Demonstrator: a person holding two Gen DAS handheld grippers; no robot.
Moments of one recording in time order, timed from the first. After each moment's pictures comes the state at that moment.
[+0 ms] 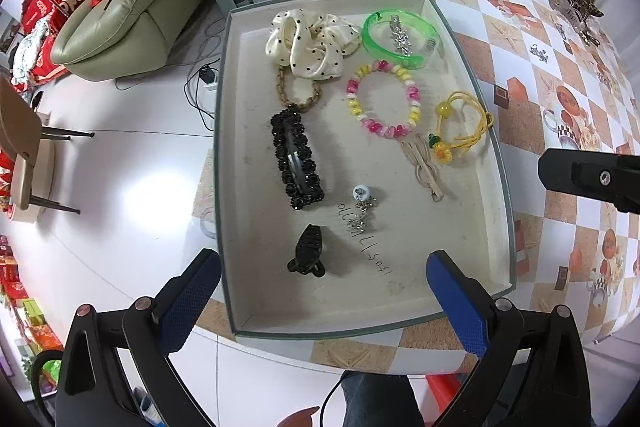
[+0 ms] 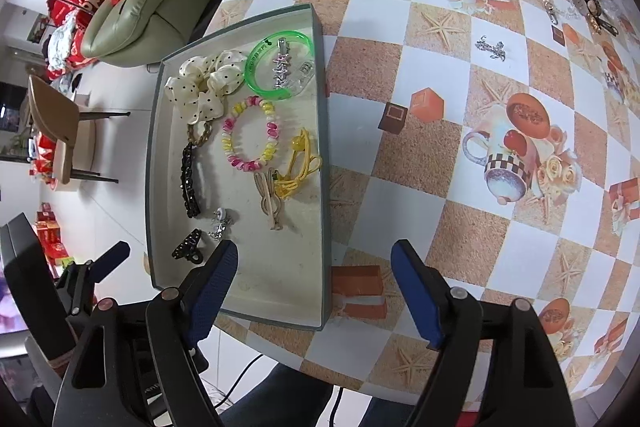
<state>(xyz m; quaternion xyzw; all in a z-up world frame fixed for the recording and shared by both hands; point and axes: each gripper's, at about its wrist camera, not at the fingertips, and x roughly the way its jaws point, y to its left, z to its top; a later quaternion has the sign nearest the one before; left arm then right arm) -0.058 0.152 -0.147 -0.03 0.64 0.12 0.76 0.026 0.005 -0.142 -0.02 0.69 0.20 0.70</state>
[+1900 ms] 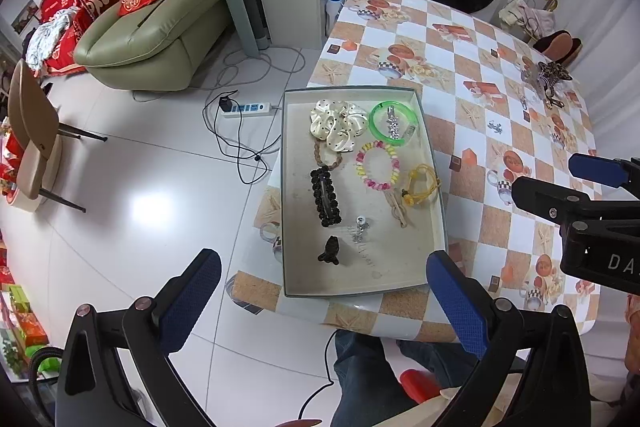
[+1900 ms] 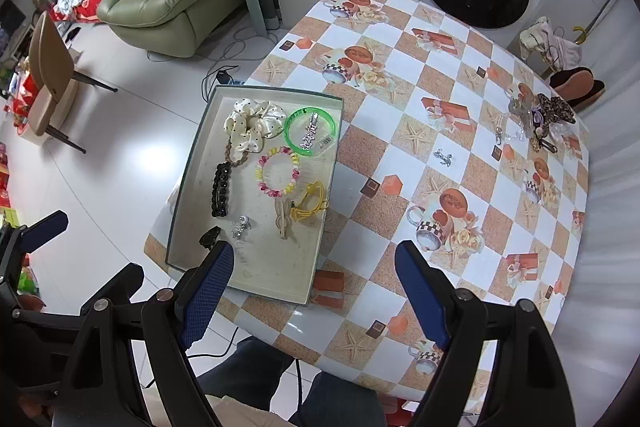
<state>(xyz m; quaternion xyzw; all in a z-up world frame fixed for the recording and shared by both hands) -0.086 0.175 -0.001 -0.07 0.59 0.13 0.79 -0.006 0.047 -0.005 -0.16 0.60 0.20 0.75</state>
